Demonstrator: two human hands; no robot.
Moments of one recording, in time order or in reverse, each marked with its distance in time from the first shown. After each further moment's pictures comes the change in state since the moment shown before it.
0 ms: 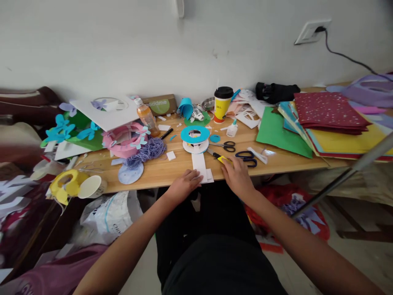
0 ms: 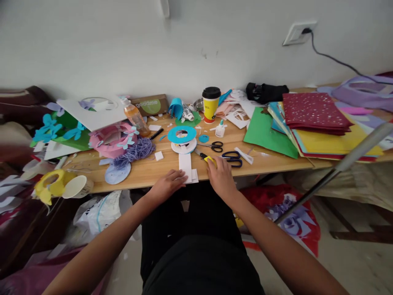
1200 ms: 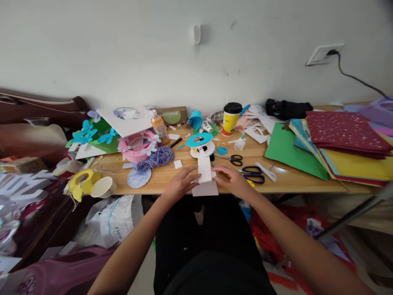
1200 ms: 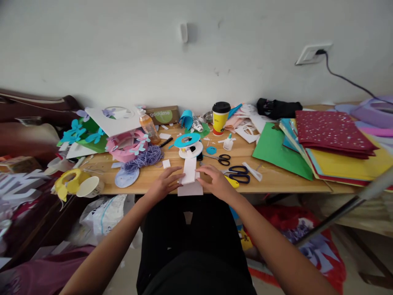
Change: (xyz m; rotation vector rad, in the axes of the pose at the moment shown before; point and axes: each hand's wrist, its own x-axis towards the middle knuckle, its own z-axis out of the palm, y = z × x) left_hand -0.001 -0.027 -0.026 -0.178 0.234 -0.135; right_hand 0.044 -0.006 -0.010 0.779 -0.160 -0.208
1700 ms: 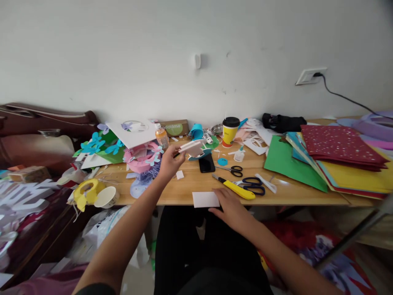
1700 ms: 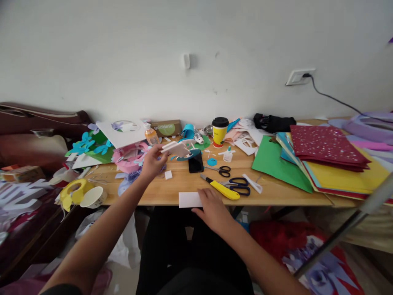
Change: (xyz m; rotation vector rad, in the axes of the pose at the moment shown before) left_hand 0.094 -0.033 -0.064 -0.273 0.505 -0.289; right_hand -0.031 -0.023 0.030 -0.389 -0.087 0.088
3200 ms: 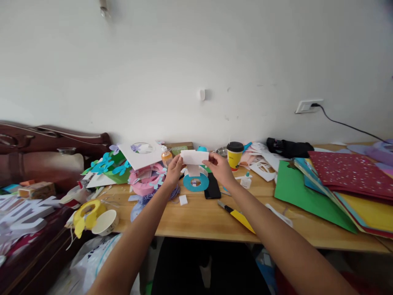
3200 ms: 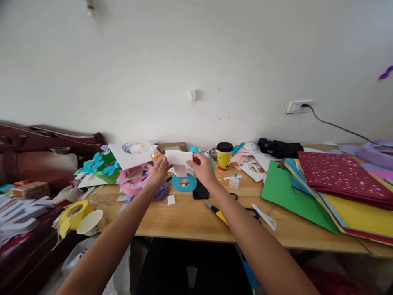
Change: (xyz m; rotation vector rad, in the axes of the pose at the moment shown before) left_hand 0.051 -0.038 0.007 -0.544 0.004 -0.230; right_hand 0.208 -0.012 -0.072 0.676 0.474 -0.090
